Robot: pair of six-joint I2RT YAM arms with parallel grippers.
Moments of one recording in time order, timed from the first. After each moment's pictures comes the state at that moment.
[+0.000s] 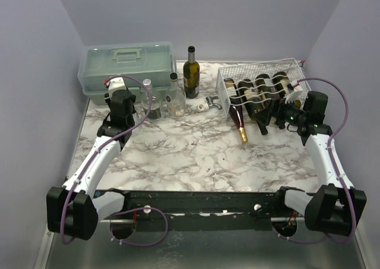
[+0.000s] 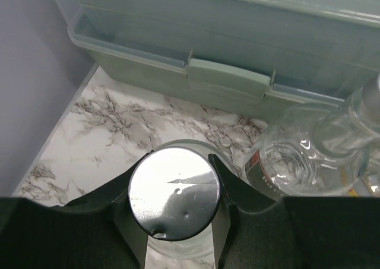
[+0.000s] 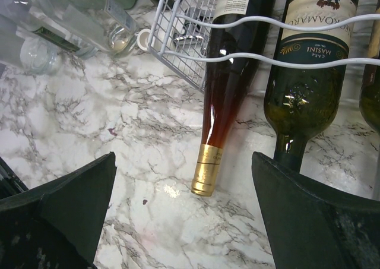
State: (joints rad) left arm -0.23 1.10 0.82 -0.10 -0.56 -0.20; right arm -0.18 1.13 0.82 -0.26 -0.78 0.05
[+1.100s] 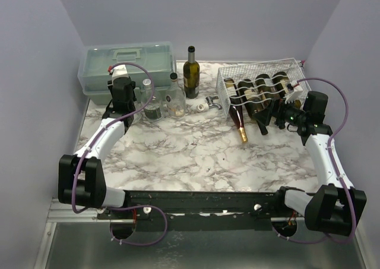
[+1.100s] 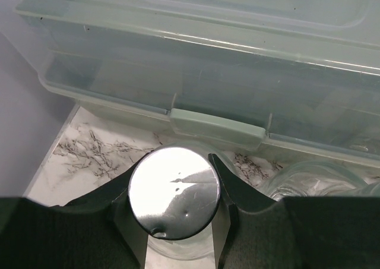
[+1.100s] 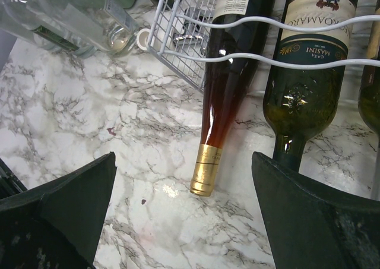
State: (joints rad) left arm -0.14 1.37 0.94 0.11 -0.48 -0.11; right arm -0.18 1.13 0.82 -0.26 -0.78 0.04
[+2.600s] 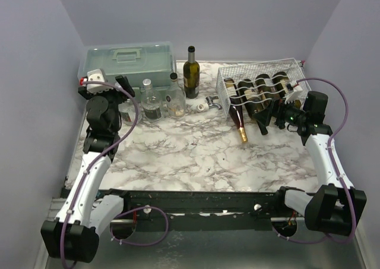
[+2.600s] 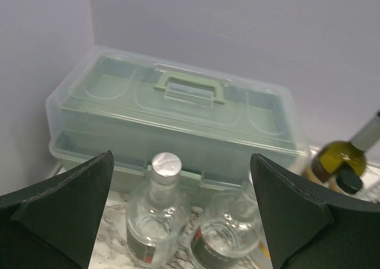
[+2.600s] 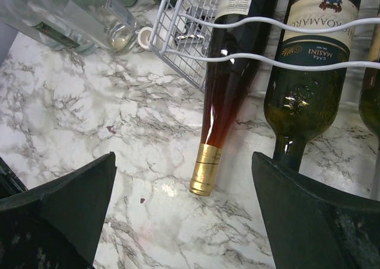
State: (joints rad) left arm -0.13 0.94 0.83 0.21 -0.35 -0.16; right arm -0.18 1.13 0.82 -0.26 -0.79 0.03
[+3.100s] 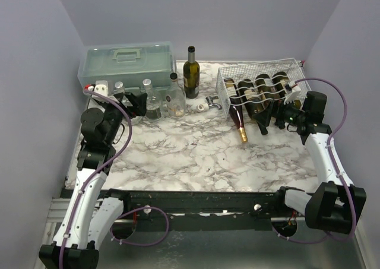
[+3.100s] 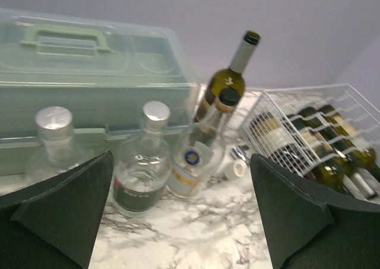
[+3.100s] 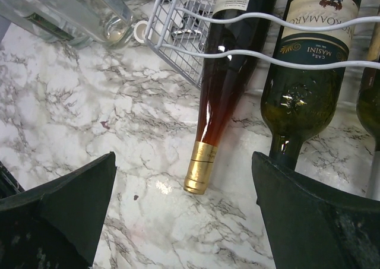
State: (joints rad) left arm -0.13 0.74 0.80 0.00 0.07 -0.29; right arm -0.18 1.14 0.82 -0.26 -0.80 -0.01
